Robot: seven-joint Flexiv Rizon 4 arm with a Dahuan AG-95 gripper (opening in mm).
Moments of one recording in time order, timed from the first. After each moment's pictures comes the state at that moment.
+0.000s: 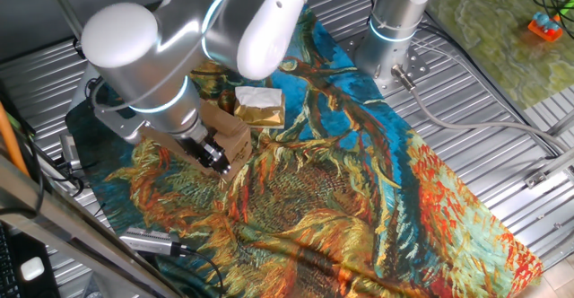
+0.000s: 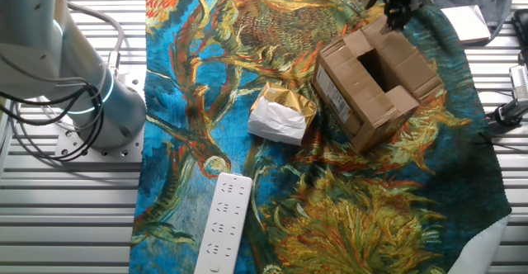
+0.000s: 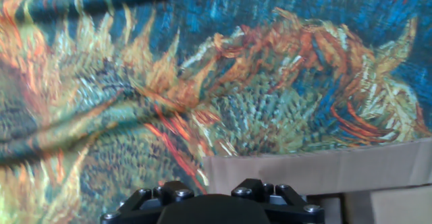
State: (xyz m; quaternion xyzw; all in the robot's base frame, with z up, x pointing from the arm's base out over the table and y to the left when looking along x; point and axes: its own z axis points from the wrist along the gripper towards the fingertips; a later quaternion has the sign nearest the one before) arm 0.593 0.161 0.169 0.20 -0.98 -0.03 0.06
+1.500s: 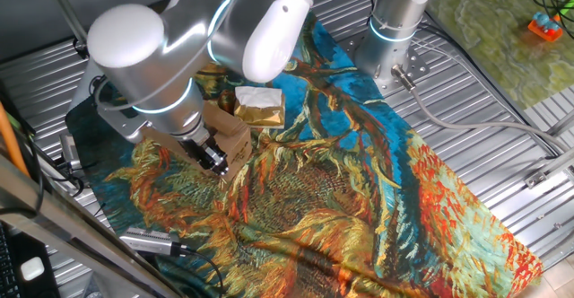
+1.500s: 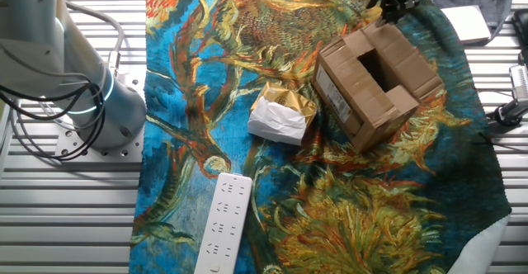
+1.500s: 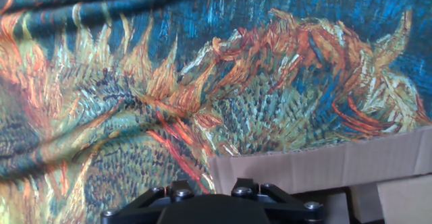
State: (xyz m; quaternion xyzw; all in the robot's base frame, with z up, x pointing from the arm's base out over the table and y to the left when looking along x) arm 0.591 0.161 0.170 0.18 -0.98 -0.03 0.04
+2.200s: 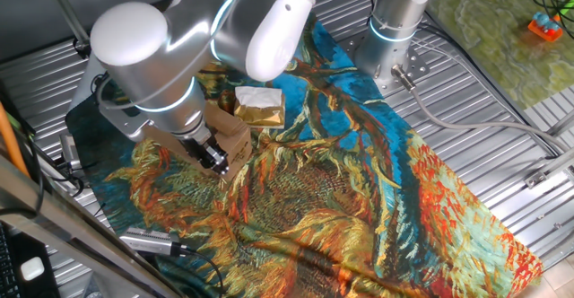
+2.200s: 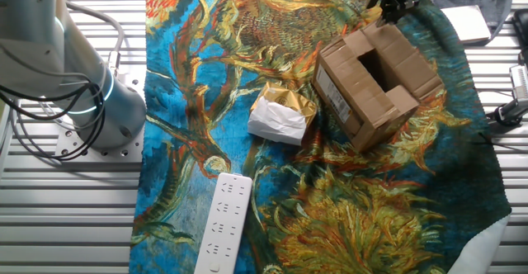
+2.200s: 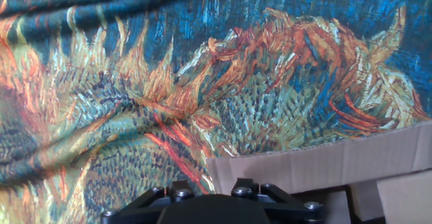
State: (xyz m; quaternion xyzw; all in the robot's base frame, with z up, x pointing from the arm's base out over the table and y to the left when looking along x) arm 0.592 0.162 0.170 0.18 -0.98 -0.02 0.05
